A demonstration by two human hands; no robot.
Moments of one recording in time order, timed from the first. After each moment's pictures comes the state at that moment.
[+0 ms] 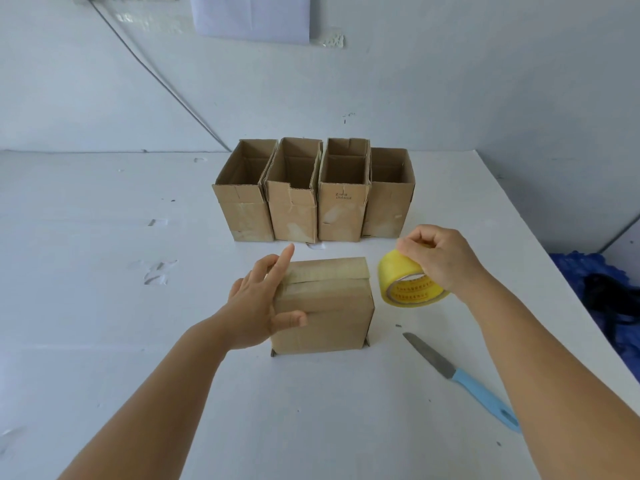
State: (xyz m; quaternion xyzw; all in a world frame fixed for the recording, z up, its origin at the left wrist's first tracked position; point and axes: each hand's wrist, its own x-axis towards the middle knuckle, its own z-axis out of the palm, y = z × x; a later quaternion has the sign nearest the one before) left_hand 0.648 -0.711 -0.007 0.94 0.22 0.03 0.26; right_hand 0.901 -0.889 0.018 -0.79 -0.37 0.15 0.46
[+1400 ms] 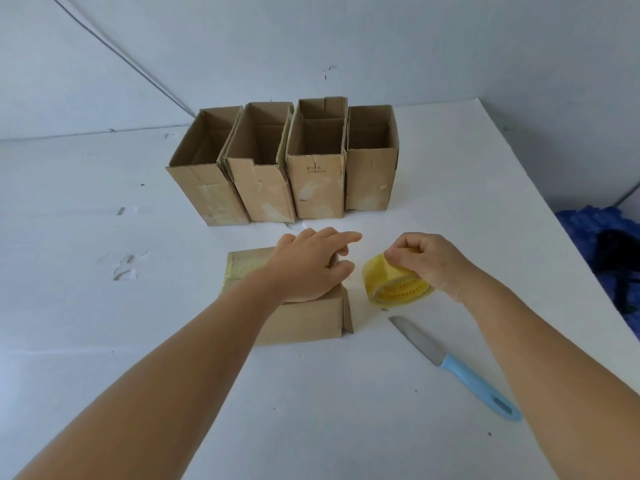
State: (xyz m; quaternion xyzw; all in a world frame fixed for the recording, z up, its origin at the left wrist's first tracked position) left_hand 0.768 -0.752 0.013 0.97 0.16 -0.03 0.19; right_hand 0.935 -0.902 -0.037 -0.76 -0.33 0.32 0.45
